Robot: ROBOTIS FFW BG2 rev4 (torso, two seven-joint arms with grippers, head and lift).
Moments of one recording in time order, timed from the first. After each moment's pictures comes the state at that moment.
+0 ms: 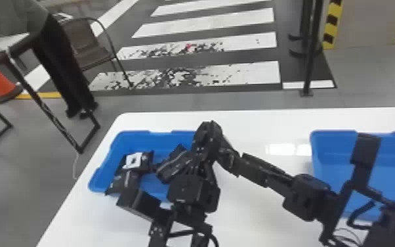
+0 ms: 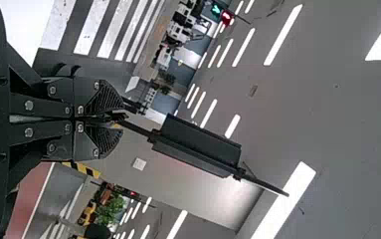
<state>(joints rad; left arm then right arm) 0.45 0.15 -0.26 -1.97 0.42 -0.40 0.03 0.10 -0.29 0.37 -1.98 -1.00 0.55 0.27</state>
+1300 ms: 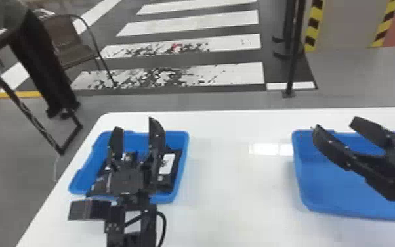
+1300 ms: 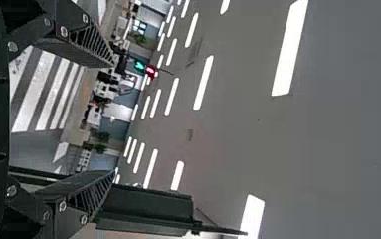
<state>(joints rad) 0.29 0.12 -0.09 -1.62 0.33 -0.79 0.08 0.31 -0.24 -0.01 -2.19 -0.48 0.41 0.35</state>
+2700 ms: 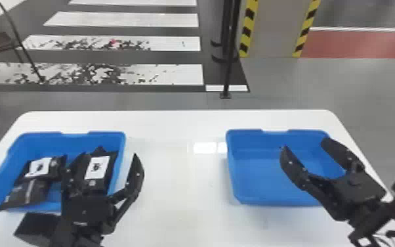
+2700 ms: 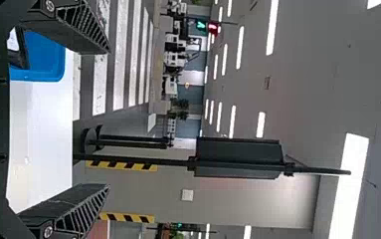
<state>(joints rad) 0.51 0.08 -0.08 -1.90 0.09 -0.36 0.00 0.53 -0.17 -0.11 -2.26 -0.26 0.23 0.28</state>
